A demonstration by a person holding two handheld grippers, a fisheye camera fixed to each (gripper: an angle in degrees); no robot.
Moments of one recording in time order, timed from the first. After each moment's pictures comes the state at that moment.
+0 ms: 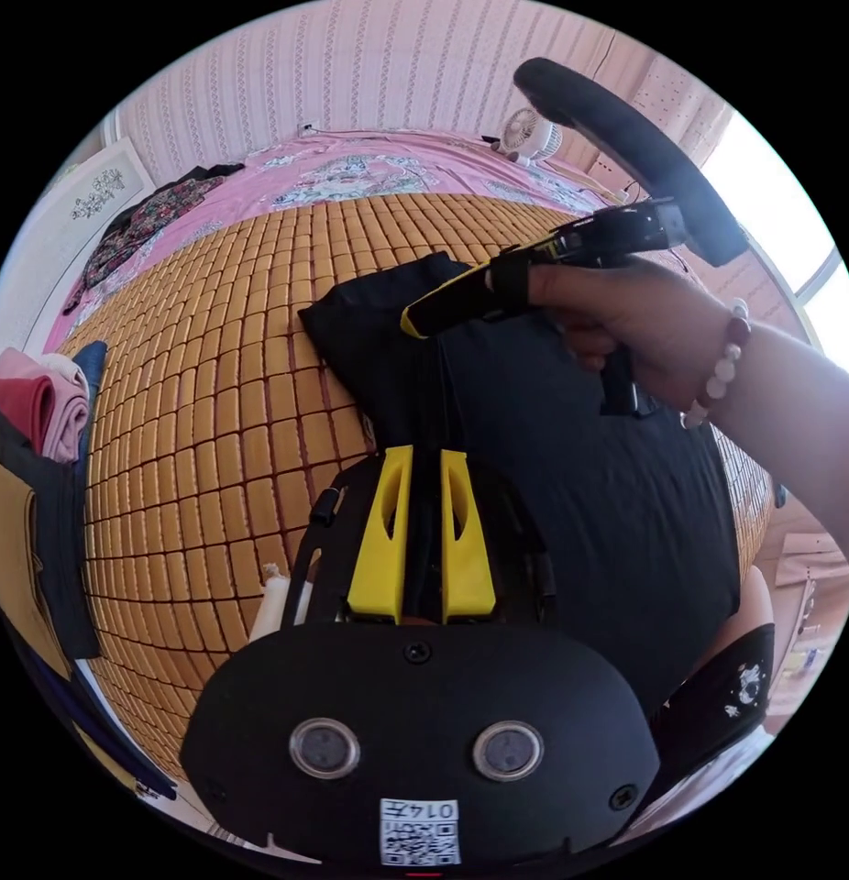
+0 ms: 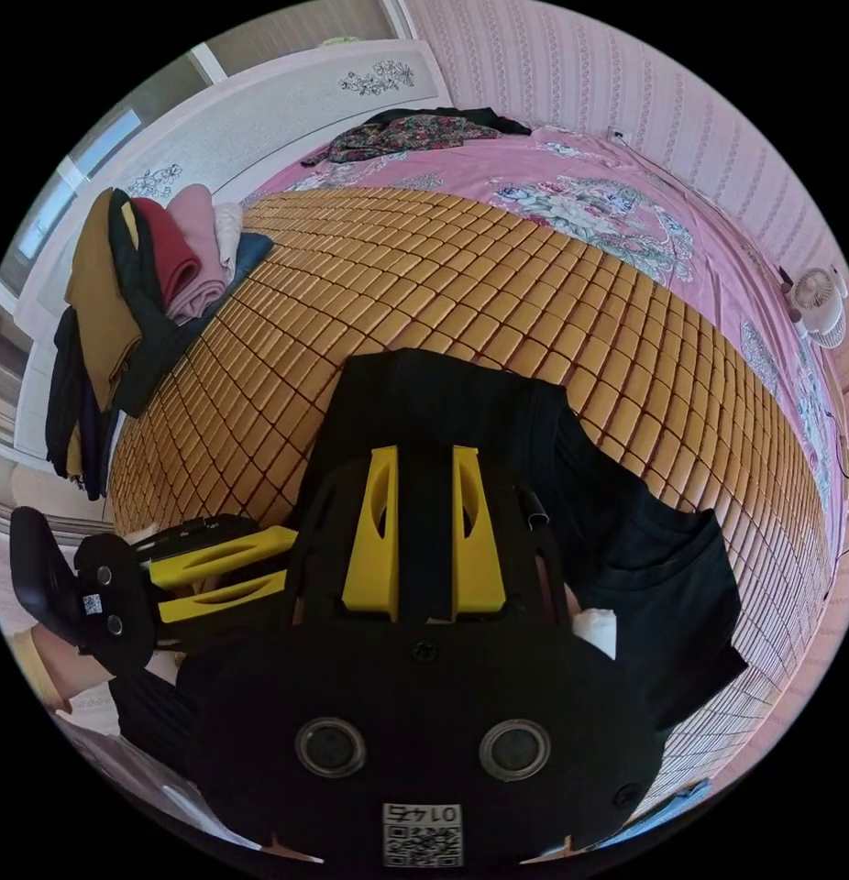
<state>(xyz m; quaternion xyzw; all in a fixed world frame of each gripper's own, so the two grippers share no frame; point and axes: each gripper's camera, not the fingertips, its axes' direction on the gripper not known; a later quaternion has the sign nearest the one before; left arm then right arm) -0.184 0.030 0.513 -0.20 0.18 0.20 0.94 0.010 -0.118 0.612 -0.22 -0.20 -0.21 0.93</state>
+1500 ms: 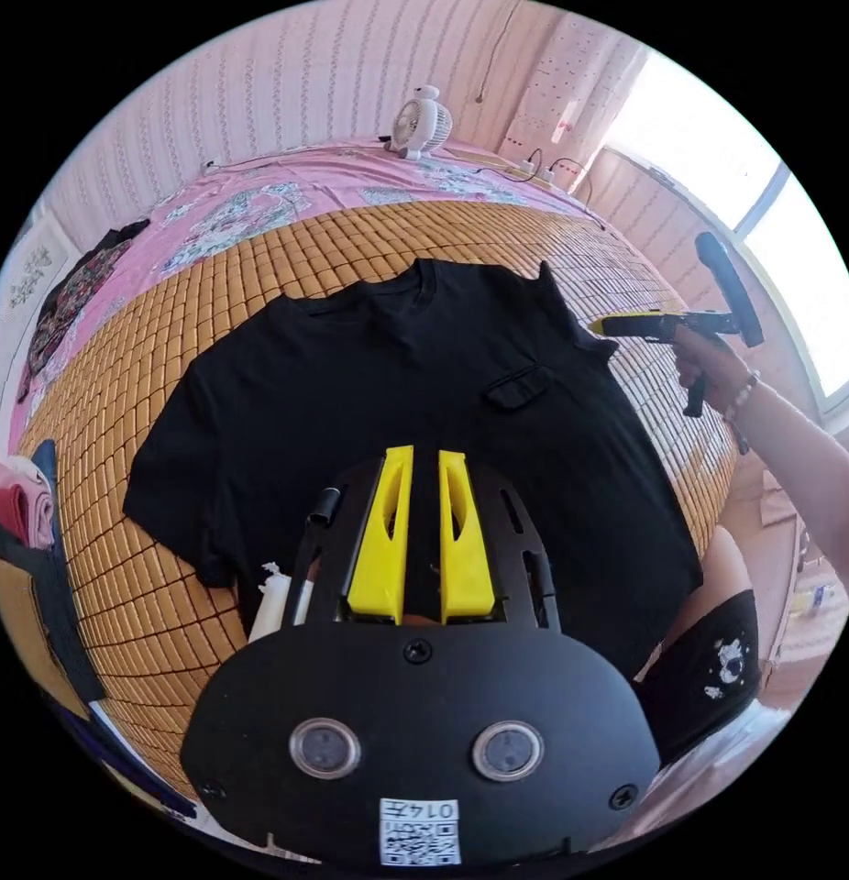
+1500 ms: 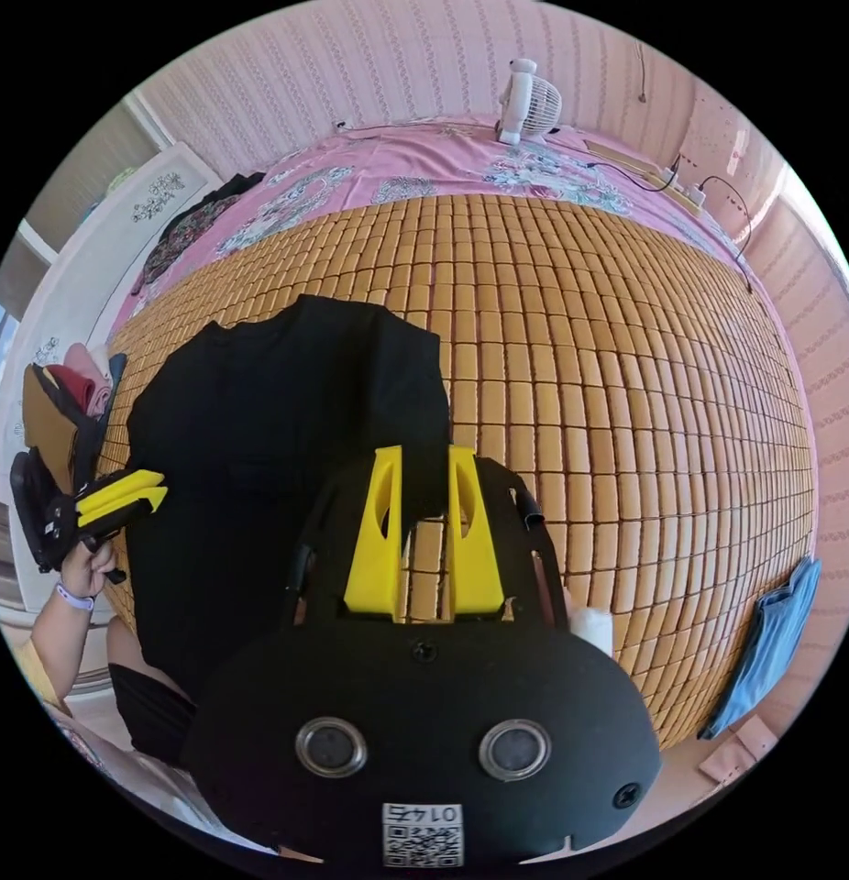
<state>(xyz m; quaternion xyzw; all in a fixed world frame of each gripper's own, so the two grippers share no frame) -0.059 0.017 0.530 -0.22 0.23 0.25 0.92 0.279 -0.056 0.526 -0.22 -0.04 0.02 0.97</state>
